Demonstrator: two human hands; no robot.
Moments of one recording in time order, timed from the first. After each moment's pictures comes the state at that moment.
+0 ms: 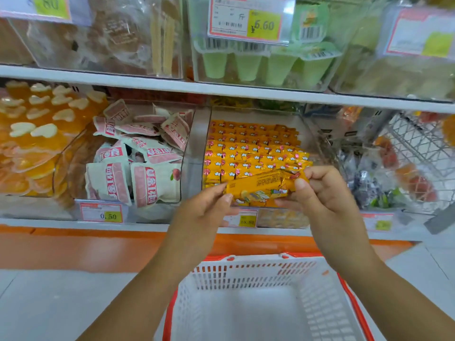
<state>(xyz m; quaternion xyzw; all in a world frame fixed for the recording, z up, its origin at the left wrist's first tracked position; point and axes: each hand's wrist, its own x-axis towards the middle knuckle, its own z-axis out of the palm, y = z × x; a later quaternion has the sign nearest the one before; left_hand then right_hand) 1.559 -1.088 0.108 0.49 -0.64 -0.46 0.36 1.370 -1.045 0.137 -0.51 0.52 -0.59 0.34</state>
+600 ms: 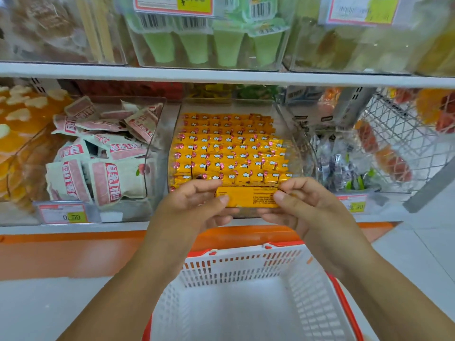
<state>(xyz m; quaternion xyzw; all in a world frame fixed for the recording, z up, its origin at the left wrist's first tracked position) 1.524 -1.074 0.115 0.43 -0.46 -0.66 0.41 1.327 -1.019 0.123 -0.34 0.49 -0.59 0.54</state>
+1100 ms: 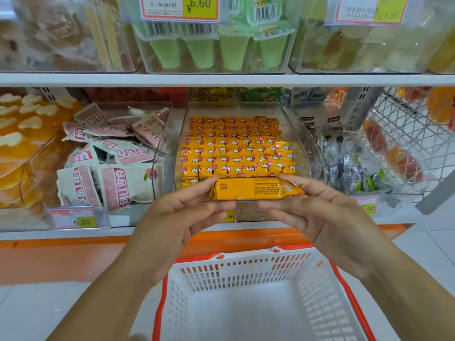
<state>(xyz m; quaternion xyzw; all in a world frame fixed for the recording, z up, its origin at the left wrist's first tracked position) 1.547 -1.075 0.126 0.36 -0.46 -0.69 0.41 1.324 -1.020 0.135 -0.34 0.41 -0.57 0.62</state>
